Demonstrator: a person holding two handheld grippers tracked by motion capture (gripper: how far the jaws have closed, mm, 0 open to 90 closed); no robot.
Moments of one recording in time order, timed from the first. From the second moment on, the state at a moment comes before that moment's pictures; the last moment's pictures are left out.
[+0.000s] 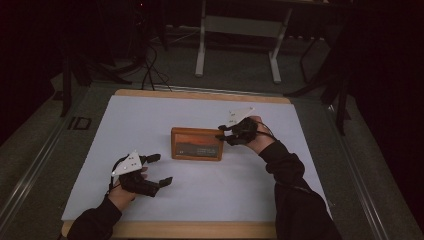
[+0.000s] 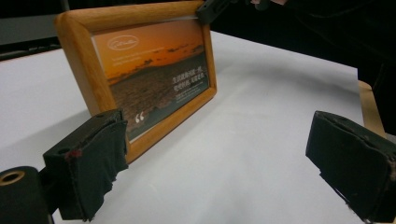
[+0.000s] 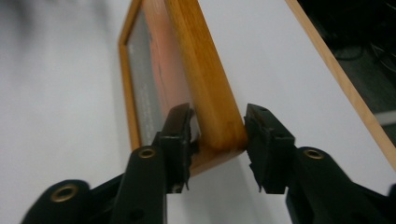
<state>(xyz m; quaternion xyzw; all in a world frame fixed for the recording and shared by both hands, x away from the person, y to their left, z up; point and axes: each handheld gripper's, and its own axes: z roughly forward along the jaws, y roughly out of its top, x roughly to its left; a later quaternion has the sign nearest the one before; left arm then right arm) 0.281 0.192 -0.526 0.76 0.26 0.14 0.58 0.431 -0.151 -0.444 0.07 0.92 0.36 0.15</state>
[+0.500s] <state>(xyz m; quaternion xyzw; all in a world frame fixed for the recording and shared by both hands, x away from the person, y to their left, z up) 0.282 0.192 -0.527 0.76 0.26 0.13 0.58 0.439 -0.165 -0.459 0.12 0.91 0.37 0.14</state>
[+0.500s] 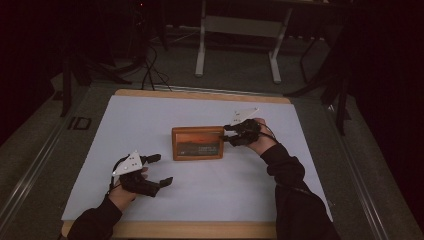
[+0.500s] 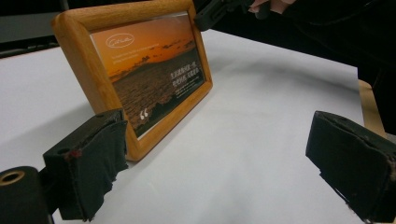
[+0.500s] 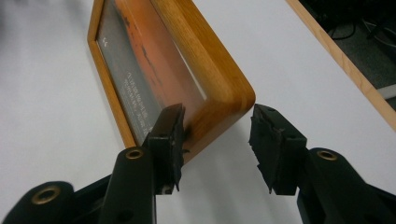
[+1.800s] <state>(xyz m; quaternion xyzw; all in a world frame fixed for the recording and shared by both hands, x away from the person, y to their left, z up) 0.280 0.190 -0.528 0.76 0.26 0.13 0.58 0.371 -0.204 -0.523 0.22 0.86 0.45 0.11</state>
